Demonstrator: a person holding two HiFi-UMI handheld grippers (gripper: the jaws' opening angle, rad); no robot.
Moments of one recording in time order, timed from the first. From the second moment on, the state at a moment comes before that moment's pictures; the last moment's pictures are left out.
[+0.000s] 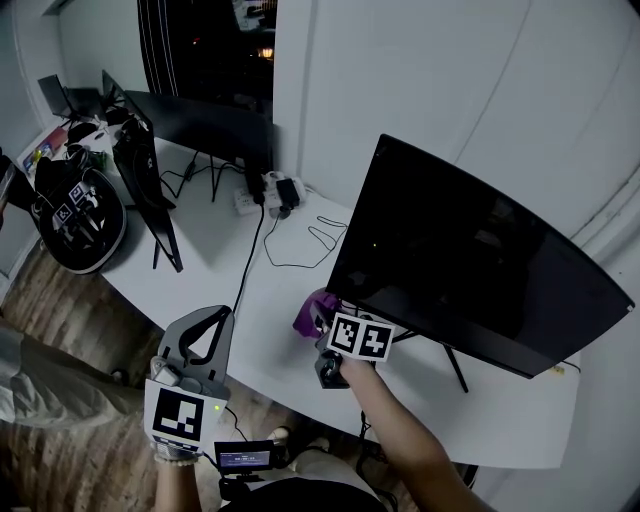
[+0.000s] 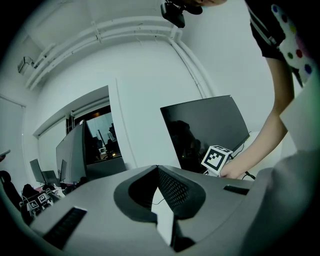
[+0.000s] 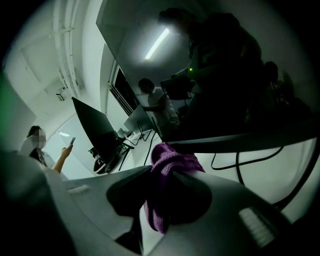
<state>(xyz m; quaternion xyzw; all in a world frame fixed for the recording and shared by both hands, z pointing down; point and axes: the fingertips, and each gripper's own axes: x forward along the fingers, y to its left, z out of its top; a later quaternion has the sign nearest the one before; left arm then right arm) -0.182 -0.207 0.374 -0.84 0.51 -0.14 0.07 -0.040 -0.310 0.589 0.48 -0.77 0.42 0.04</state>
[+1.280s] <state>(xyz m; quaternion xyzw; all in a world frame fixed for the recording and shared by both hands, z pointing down) -0.173 -0.207 0.366 -0.85 0.50 -0.13 0.08 -0.057 -0.339 0.515 0.49 -0.82 0.27 0.11</state>
